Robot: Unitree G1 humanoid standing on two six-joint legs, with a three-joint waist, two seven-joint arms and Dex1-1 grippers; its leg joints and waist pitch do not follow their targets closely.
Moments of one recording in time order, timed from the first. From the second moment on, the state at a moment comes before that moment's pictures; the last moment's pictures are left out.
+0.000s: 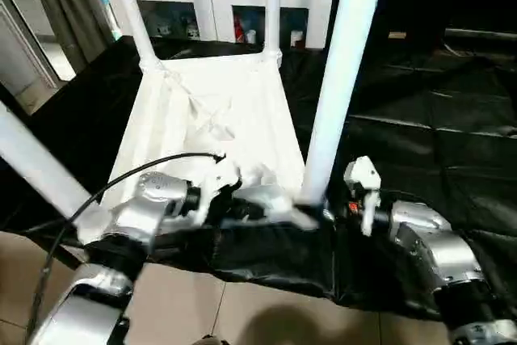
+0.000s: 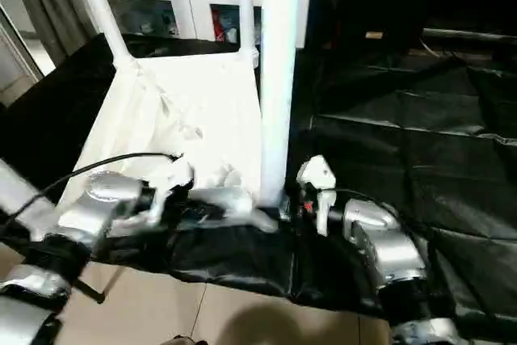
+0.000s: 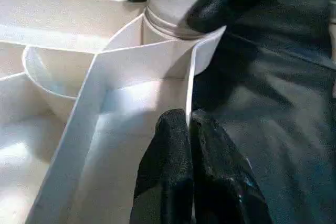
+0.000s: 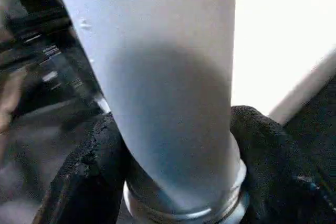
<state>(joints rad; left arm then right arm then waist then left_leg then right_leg) -0.61 0.26 -0.22 0.74 -0.02 0.00 -1.17 -0.35 -0.28 0.07 0.44 0.21 0.15 0.88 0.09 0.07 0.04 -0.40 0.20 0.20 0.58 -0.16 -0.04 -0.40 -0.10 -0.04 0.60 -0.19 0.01</state>
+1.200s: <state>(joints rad) -0.61 0.32 -0.21 0.71 -0.06 0.04 -1.34 -0.35 -0.34 0.09 0.40 0.24 0.15 1.08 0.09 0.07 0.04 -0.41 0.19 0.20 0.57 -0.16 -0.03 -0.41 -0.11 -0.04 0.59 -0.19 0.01</state>
